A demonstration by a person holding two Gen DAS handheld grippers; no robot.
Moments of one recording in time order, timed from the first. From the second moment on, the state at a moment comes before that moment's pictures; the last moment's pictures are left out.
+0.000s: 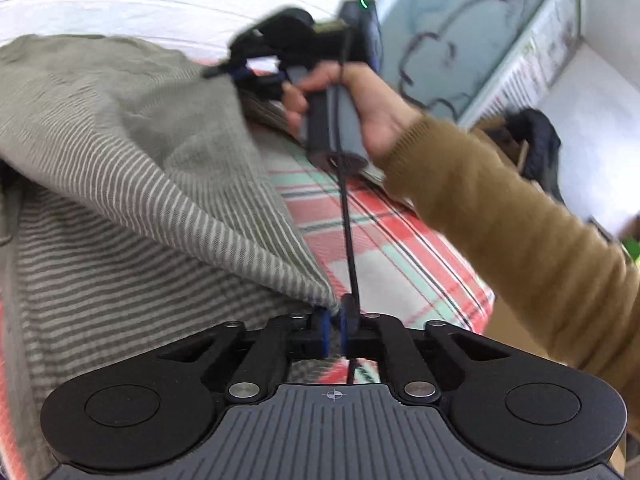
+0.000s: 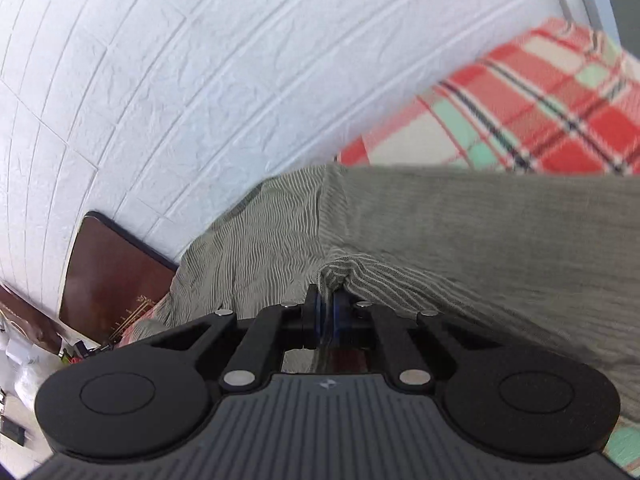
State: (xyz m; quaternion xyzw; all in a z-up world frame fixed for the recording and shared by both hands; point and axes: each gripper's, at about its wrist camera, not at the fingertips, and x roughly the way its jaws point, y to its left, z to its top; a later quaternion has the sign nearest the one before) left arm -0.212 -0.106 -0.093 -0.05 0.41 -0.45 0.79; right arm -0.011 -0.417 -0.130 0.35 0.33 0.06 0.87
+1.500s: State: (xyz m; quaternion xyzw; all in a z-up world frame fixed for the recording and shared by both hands) left arm -0.187 0.031 -0.120 -0.15 0.45 -0.28 0.84; right arm -0.274 -0.280 -0.109 -0.03 0.34 0.13 0.93
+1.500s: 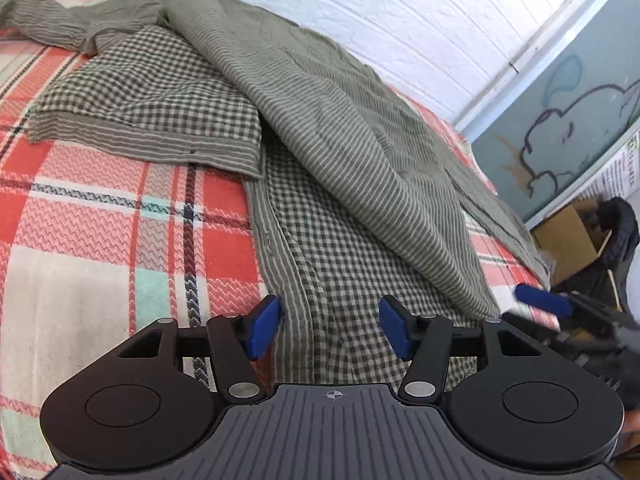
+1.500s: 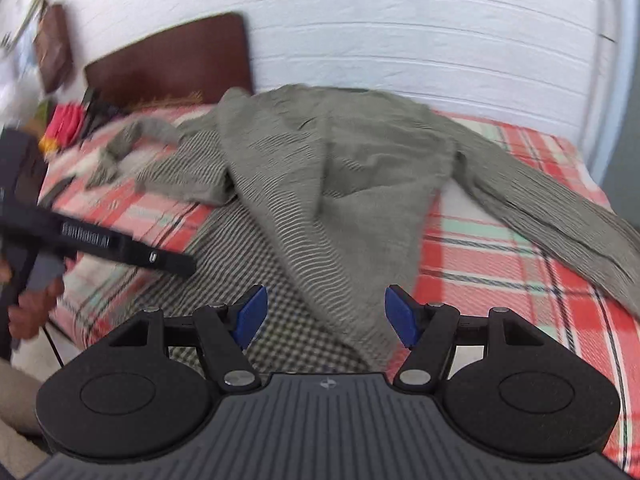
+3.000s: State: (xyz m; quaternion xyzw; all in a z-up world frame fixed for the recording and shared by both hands) left arm -0.093 0.159 -0.093 -0.19 0.37 -0.07 0.91; right arm -0.176 -0.200 -0.058 0.01 0.29 0.26 0.92
